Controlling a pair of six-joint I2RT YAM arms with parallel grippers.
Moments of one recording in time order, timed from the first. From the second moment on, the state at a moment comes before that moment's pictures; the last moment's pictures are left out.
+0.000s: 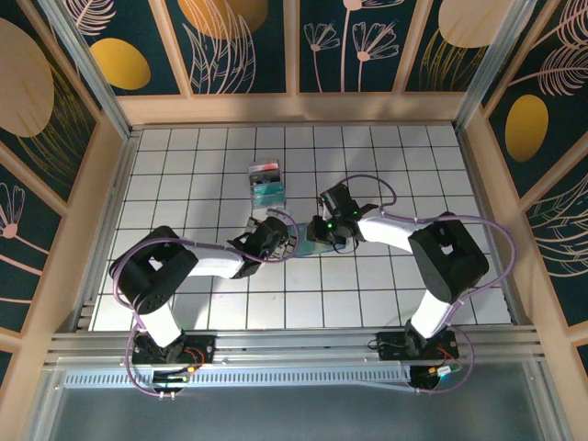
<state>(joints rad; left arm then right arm) -0.83 1.74 0.70 0.28 -0.40 -0.20 0.62 1.71 0.93 -0.25 -0.27 0.66</state>
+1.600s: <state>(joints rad) -0.83 1.76 0.70 0.28 -0.42 -0.21 0.54 1.75 0.79 0.07 -0.58 0.72</state>
